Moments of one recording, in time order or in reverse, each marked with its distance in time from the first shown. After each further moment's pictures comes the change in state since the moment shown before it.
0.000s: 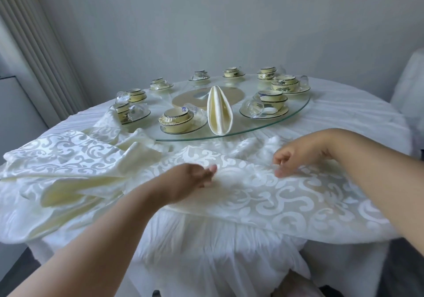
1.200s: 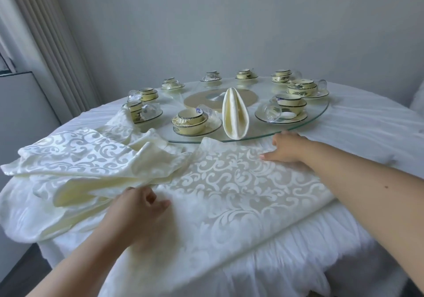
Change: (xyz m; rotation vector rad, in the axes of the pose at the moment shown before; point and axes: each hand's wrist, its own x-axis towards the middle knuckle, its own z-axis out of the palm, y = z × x) left_hand -0.049 -0.085 -0.015 0.200 0.488 -0.276; right_hand 0.095 -0.022 -0.006 -0.212 0.550 0.254
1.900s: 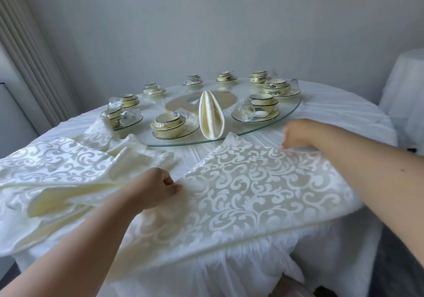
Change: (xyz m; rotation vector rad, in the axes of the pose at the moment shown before) left_hand 0.043 0.059 0.021 0.021 -0.262 0.092; right_hand -0.031 0.071 -0.037 -0.069 -0.056 0.100
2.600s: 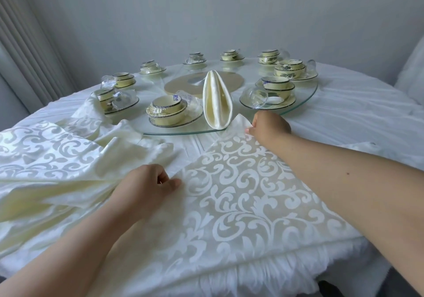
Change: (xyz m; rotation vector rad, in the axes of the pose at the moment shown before) left_hand 0.003 -0.006 0.009 -0.008 0.106 -0.034; right_hand 0.071 -0.088 0.049 0.414 0.327 0.025
